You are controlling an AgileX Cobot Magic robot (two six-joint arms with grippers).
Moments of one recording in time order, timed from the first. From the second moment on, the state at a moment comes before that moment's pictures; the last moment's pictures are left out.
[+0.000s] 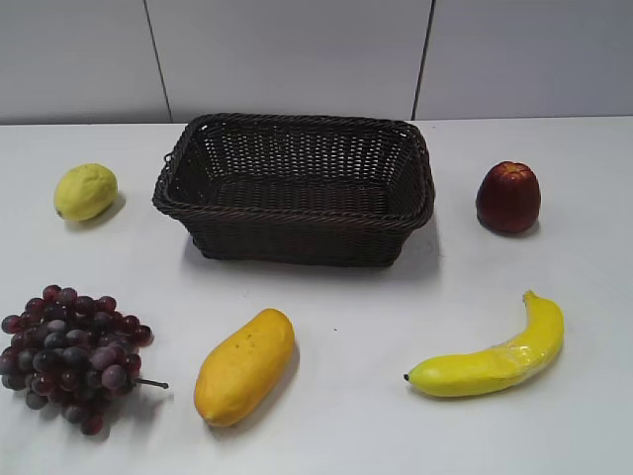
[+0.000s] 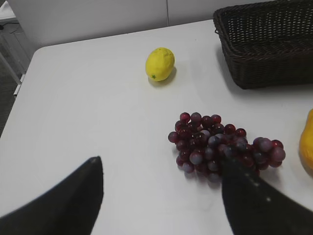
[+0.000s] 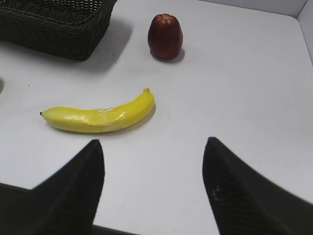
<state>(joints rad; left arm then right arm) -0.10 0.00 -0.51 -0.08 1.05 0.23 0.21 -0.01 -0.50 0.00 1.05 -0.07</state>
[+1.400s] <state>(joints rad) -0.10 0.13 -0.59 -0.13 0.43 0.23 0.21 -0.01 -0.50 0.00 1.05 -0.07</state>
